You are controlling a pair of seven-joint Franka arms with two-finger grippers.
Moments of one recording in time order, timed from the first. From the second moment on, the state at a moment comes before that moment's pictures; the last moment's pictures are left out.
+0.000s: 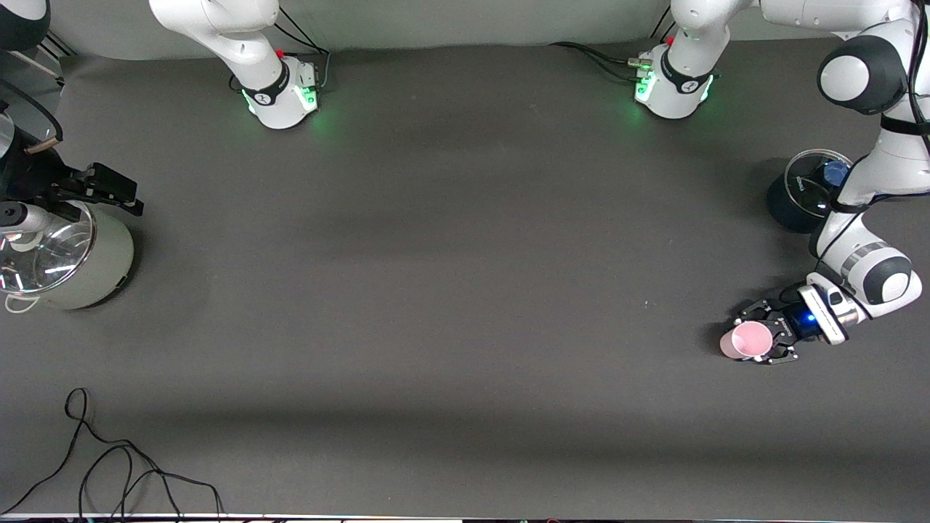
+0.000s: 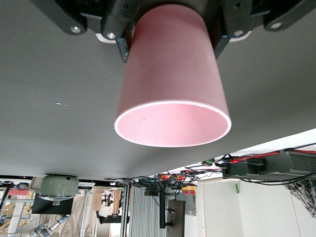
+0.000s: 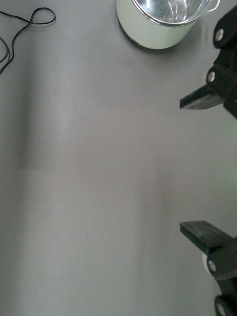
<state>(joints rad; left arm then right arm) 0.55 1.04 -0.11 -1.51 -1.25 1.77 2.50 0.00 0.01 0.03 -1.54 0.01 1.53 -0.03</state>
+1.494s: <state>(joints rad) 0.08 0.18 -0.18 -2.13 -1.72 2.20 2.12 0.02 0.04 0.05 -1.53 0.23 1.54 0.13</state>
